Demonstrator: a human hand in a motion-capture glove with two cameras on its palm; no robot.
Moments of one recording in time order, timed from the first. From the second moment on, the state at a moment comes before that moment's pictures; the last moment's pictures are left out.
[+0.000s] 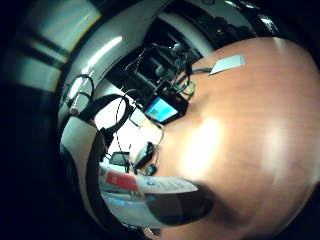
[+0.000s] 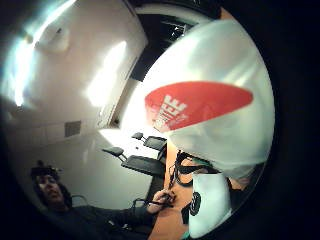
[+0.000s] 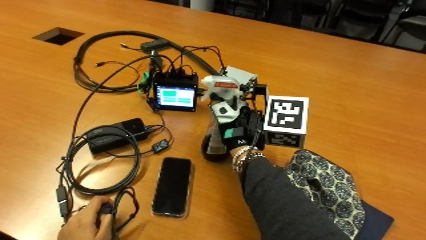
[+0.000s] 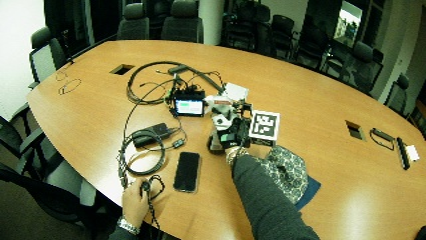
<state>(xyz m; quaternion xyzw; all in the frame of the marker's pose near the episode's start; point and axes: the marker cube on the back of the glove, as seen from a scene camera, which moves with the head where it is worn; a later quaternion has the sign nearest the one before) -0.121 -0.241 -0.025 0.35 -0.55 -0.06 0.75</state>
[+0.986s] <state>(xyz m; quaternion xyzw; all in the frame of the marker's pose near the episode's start) -0.104 -0.231 0.010 0.12 -0.26 -0.06 0.96</state>
